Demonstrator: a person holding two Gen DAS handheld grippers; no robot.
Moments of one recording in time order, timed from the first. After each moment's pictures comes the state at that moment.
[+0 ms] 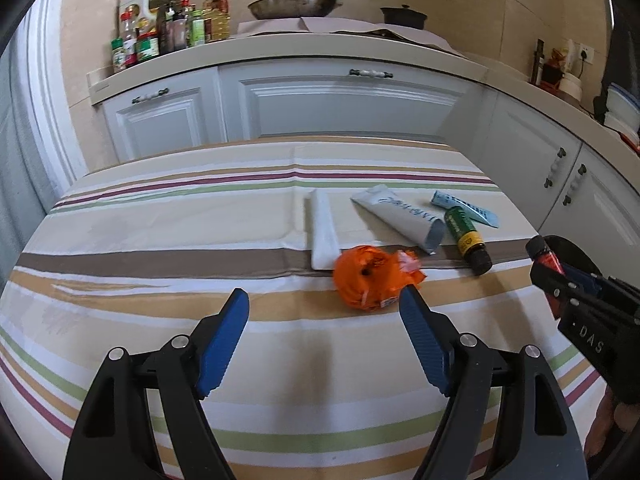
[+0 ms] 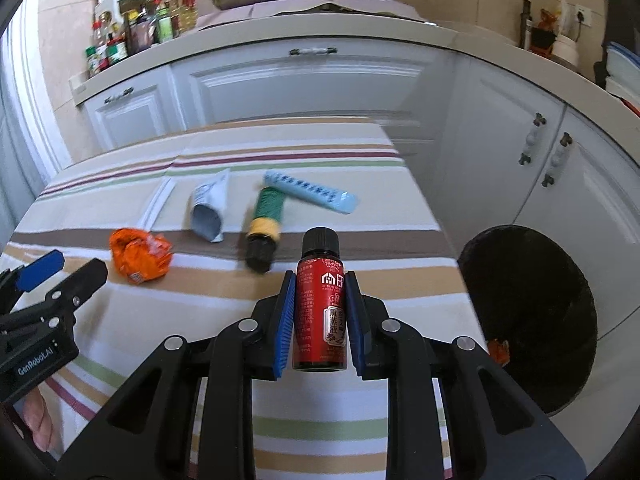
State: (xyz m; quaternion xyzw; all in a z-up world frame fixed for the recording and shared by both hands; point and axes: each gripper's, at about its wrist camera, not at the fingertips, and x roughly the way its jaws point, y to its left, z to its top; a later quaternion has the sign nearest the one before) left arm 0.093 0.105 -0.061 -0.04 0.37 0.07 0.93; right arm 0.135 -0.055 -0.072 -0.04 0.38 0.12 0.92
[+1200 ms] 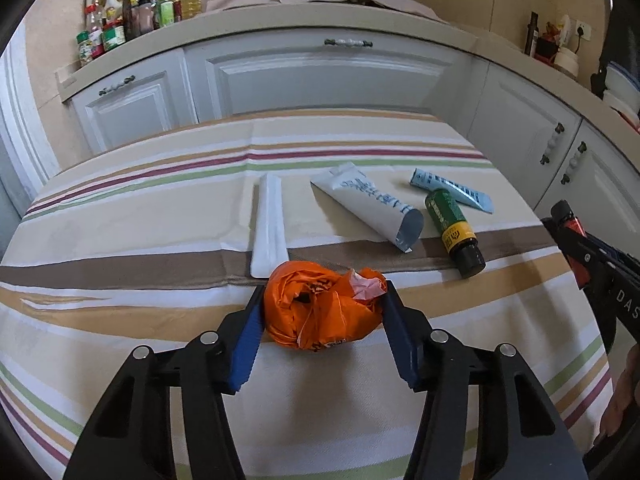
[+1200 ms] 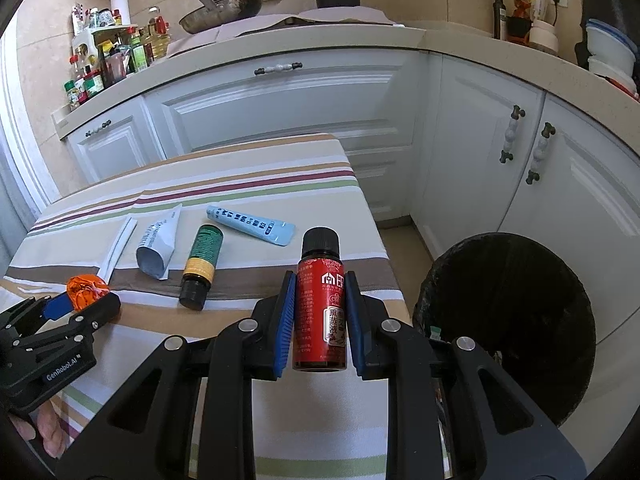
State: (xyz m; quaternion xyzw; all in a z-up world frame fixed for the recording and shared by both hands) left arm 0.124 0.087 -0.076 -0.04 0.41 0.05 0.91; right arm 0.159 -0.098 -0.069 0.00 0.36 0.10 0.93
